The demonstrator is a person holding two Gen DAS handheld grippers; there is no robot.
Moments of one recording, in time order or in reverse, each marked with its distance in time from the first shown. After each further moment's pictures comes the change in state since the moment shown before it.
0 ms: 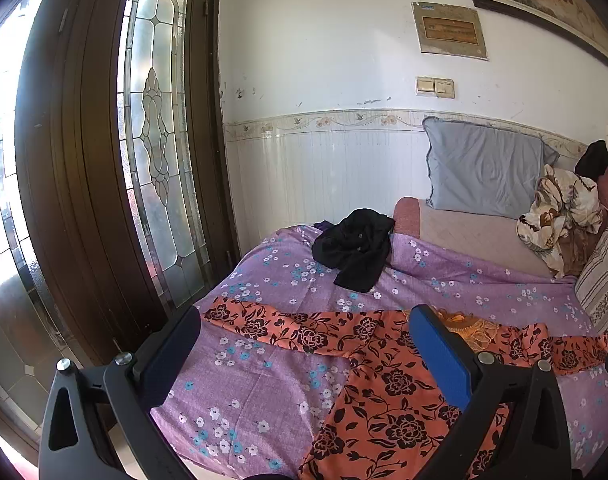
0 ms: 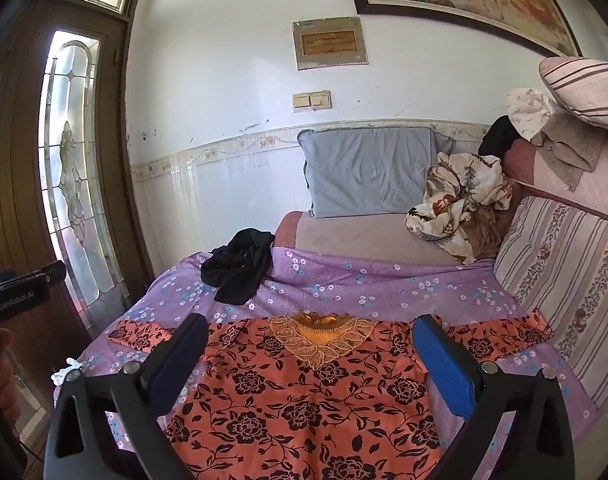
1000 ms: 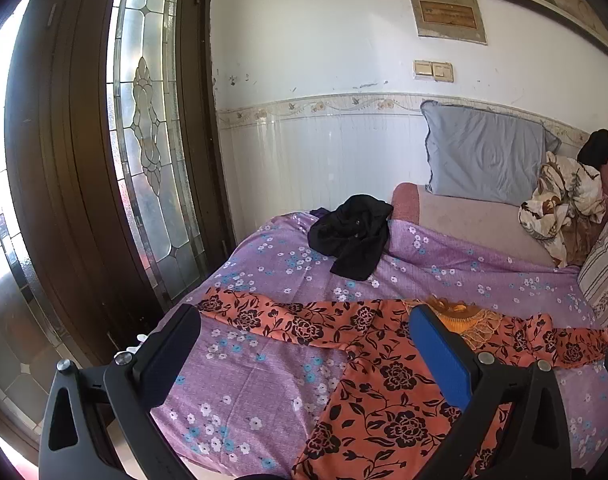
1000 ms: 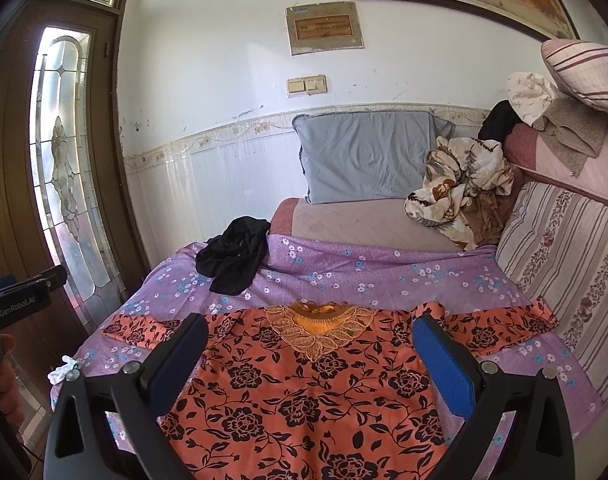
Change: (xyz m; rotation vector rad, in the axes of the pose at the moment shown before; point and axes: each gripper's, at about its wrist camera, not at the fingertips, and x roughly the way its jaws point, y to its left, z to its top) left arm 0.028 -0.013 -0.009 0.017 0.046 -0.007; right arm 0.027 -0.010 -0.005 0.001 0.028 -0.008
